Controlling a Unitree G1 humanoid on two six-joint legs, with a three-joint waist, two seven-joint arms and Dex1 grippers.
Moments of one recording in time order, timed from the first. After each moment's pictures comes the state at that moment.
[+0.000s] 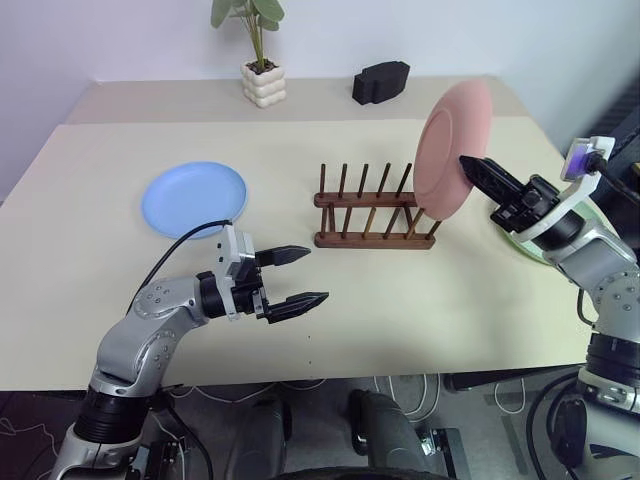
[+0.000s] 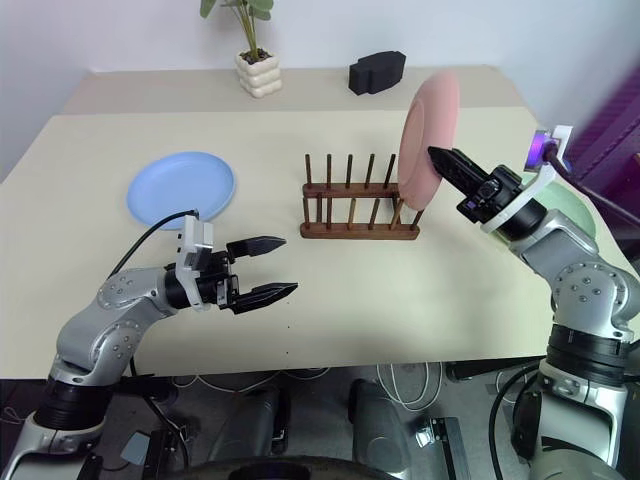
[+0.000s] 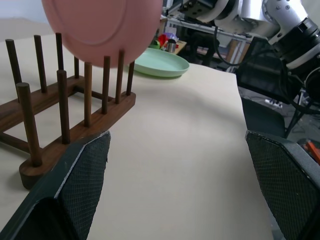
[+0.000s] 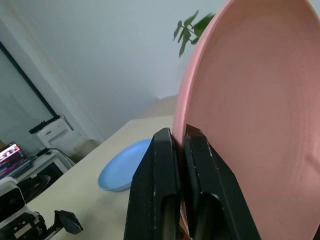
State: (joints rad) left arm -0.19 0.51 -0.03 -0.35 -0.60 0.45 -0.98; right arm -0.43 -0.60 -0.44 -0.05 1.09 0.79 0.65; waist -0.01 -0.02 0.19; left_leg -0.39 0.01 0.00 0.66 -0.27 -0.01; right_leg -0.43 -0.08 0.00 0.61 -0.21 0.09
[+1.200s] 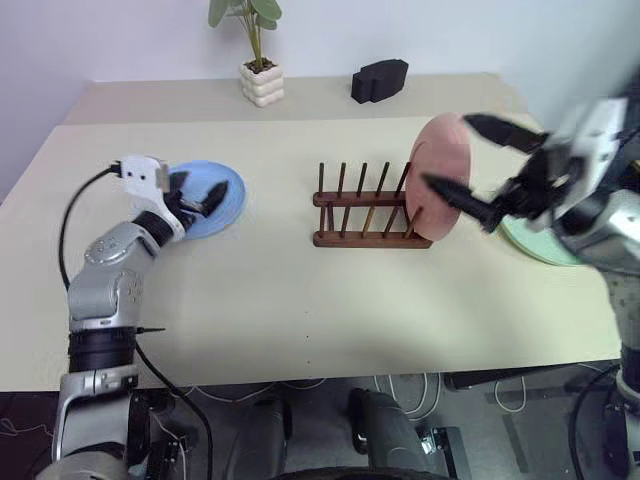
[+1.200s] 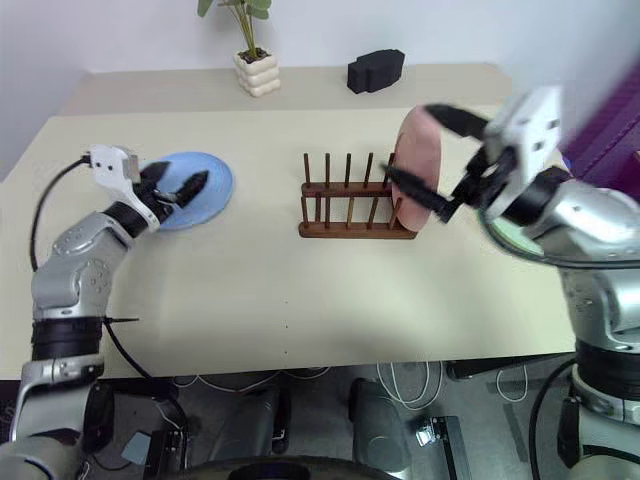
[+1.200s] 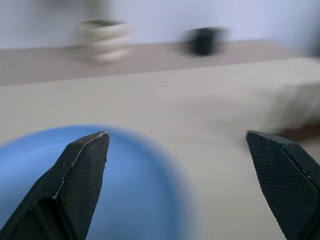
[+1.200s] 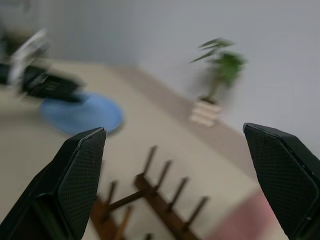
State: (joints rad) left arm -0.54 0.51 0.28 0.21 -0.40 0.41 -0.38; right arm -0.41 -0.81 -0.18 -0.45 0.63 0.46 0.72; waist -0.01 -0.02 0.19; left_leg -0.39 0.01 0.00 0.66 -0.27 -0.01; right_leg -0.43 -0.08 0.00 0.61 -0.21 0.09
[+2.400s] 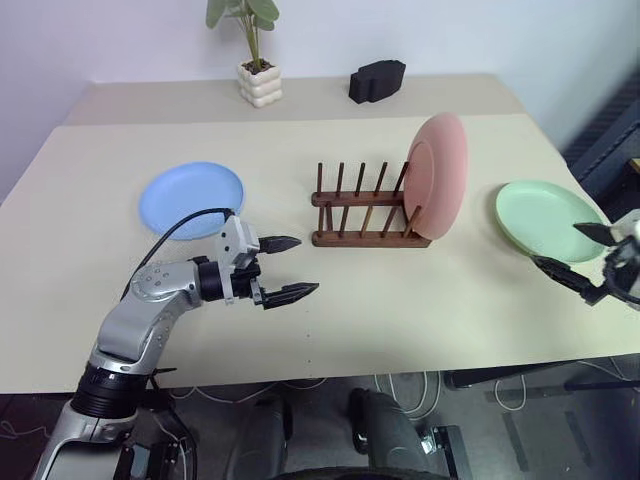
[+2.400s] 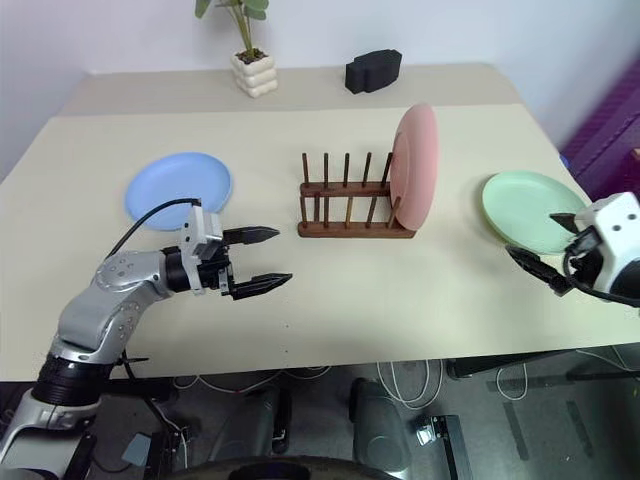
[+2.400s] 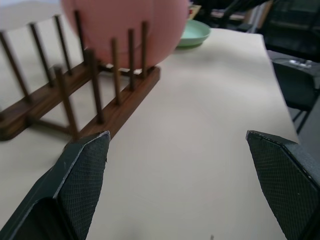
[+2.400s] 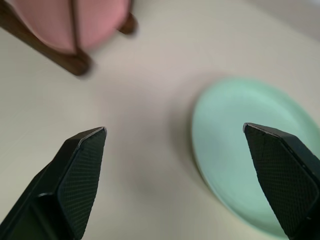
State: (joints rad) left arm -0.30 0.56 -0.09 -0.23 -0.47 0.37 -1.01; right arm 0.01 -0.95 -0.50 -0.05 0.34 0.42 0.85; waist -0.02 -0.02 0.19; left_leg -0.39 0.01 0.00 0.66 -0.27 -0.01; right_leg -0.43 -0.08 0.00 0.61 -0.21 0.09
